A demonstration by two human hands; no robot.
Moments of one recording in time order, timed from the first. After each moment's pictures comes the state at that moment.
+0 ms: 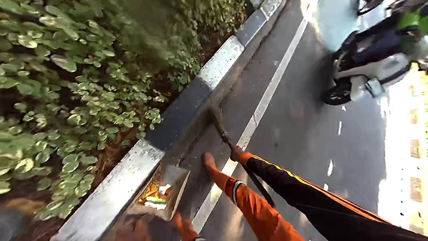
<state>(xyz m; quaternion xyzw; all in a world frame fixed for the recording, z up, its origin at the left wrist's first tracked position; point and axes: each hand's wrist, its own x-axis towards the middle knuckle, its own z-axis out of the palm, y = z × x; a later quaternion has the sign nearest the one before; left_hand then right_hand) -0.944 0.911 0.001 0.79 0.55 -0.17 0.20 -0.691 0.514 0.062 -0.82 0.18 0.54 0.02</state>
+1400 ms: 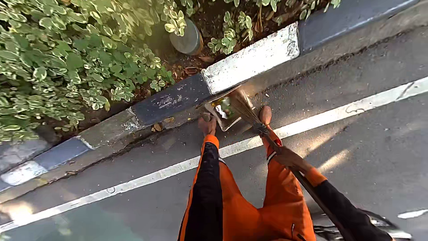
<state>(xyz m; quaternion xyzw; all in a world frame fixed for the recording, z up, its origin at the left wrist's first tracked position) -1.228 1.124 0.005 0.73 0.59 -0.08 0.34 -1.125 0.811 0.143 -0.68 0.08 0.72 0.05</state>
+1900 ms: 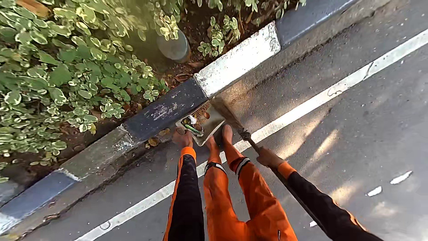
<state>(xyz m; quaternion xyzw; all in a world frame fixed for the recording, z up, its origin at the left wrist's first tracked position) -1.320 1.242 0.027 0.74 0.60 -0.17 0.24 -1.240 0.905 0.132 -0.69 0.10 0.71 0.03</state>
